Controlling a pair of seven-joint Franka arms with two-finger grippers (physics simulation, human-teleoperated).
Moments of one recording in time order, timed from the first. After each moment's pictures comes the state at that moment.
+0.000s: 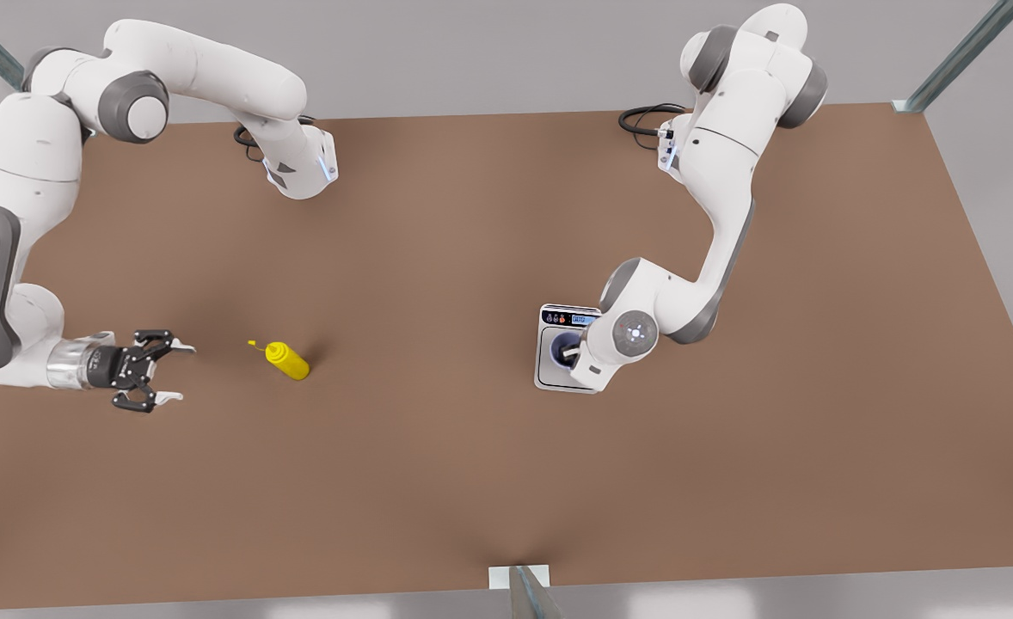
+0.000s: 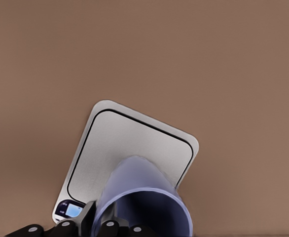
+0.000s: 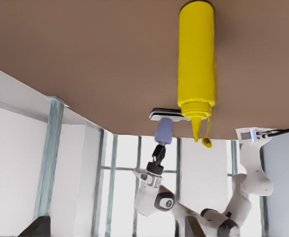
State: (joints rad) left arm -0.37 0.64 -0.19 -1.54 -0.10 1.98 -0.76; right arm -0.50 0.66 -0.01 -1.60 1.15 1.34 0.75
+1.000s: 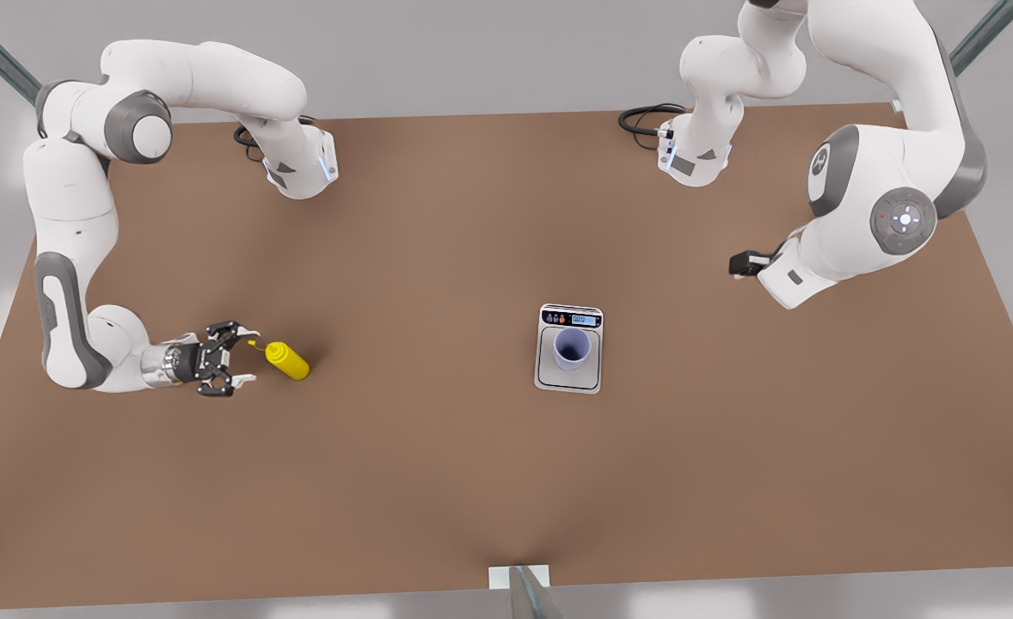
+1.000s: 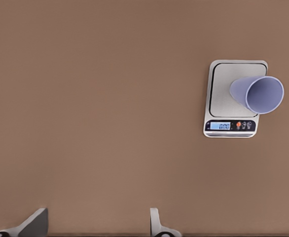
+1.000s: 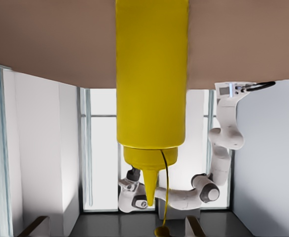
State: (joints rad) left arm -0.23 0.15 0.06 -1.55 -0.03 1.41 -0.03; right arm -0.52 0.79 0.12 -1.73 1.18 1.29 0.61
